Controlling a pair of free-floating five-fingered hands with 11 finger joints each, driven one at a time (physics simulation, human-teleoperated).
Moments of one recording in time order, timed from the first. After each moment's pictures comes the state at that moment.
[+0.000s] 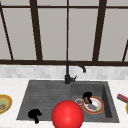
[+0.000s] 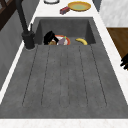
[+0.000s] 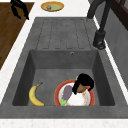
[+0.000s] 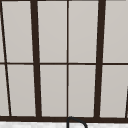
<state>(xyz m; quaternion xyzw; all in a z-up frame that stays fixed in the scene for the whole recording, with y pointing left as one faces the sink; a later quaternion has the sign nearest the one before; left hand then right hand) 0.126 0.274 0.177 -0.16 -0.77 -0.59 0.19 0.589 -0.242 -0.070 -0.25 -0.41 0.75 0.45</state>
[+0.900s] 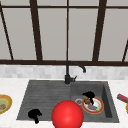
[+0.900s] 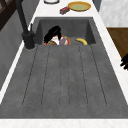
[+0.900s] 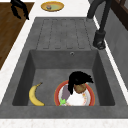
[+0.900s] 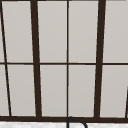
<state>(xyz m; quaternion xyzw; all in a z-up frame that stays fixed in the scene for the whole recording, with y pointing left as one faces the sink) 0.126 0.274 0.177 -0.16 -0.77 -0.59 0.19 0.538 -0.265 -0.038 -0.30 -0.50 0.72 0.38</state>
